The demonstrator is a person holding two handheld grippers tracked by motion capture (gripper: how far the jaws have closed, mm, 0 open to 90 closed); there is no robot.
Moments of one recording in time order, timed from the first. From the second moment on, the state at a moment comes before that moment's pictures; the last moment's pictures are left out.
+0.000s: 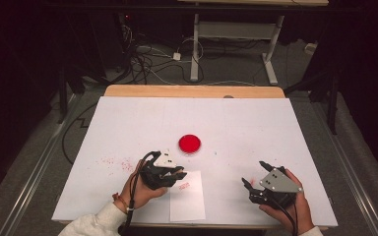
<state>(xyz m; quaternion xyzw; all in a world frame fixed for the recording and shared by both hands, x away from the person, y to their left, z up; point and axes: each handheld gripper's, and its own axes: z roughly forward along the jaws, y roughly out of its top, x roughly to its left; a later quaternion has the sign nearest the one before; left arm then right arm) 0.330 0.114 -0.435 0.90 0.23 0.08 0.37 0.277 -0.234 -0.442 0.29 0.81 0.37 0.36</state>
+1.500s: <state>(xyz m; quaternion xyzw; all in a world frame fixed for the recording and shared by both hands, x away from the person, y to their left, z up) 0.374 0.132 -0.412 0.89 0.26 0.11 0.36 0.277 -0.234 -0.443 0.30 0.81 0.37 0.36</state>
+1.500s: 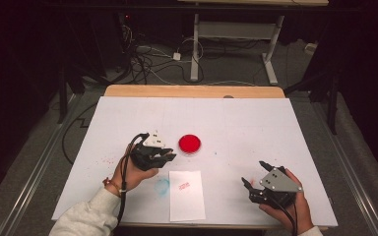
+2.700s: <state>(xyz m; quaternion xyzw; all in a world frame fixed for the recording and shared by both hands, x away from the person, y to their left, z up) 0.459 0.066 -0.445 0.91 0.28 0.08 0.30 0.281 -0.233 -0.447 0.29 0.81 0.36 0.35</state>
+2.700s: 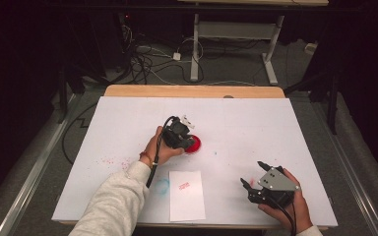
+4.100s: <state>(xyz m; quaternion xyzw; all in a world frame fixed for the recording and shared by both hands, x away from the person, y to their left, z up) 0.430 0.078 -0.409 0.87 0.27 0.17 0.38 0.279 -0.234 -0.446 0.29 0.81 0.36 0.35</state>
